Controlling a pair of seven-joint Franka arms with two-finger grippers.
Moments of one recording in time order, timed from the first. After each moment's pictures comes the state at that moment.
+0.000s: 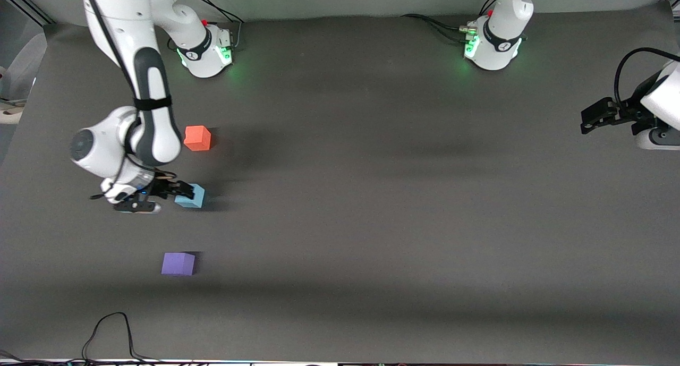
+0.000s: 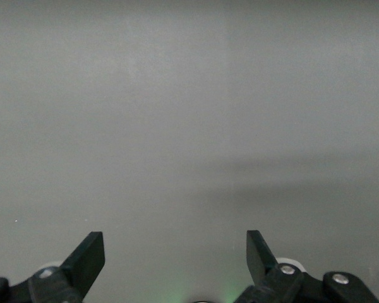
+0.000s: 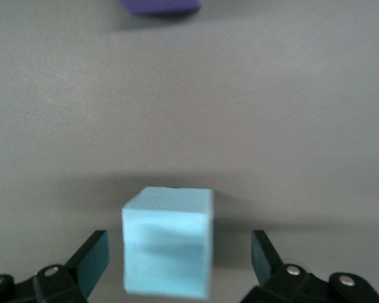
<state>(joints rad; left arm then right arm) -0.04 -0.01 0.01 -1.62 0.02 1.54 0.02 0.95 0.46 -1.00 -2.21 0.71 2.38 -0.50</state>
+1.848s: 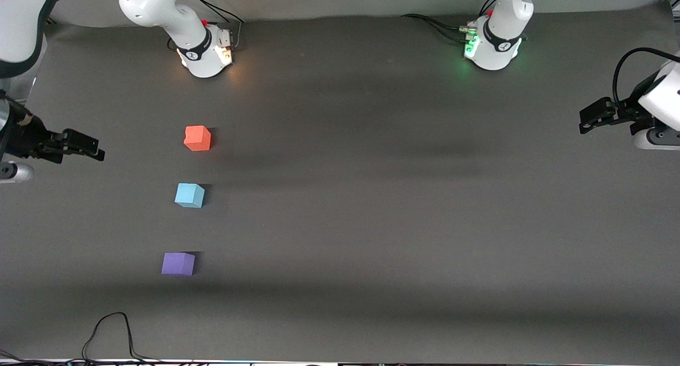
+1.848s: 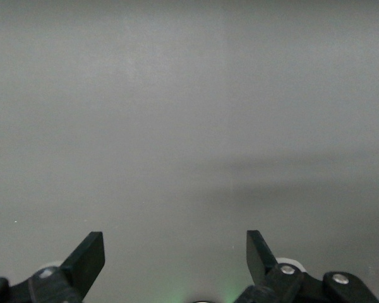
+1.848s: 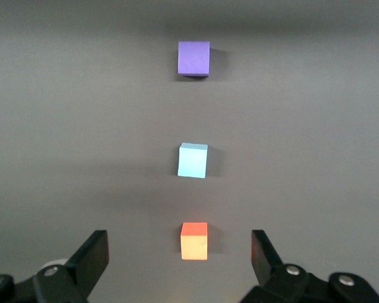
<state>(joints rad) -0.04 -0.01 0.00 -1.62 0.02 1.54 0.03 1.05 0.39 -1.36 -1.46 0.43 1.47 -0.28</state>
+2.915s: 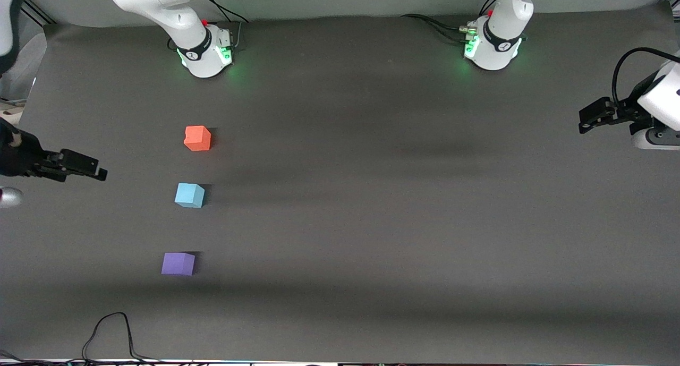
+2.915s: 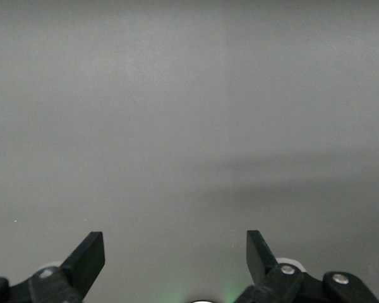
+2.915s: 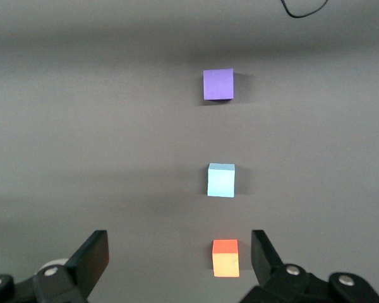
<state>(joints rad) -0.04 -0.01 0.00 -1.62 0.02 1.53 0.03 0.20 0.21 -0.27 -1.34 0.19 1.52 0.01</state>
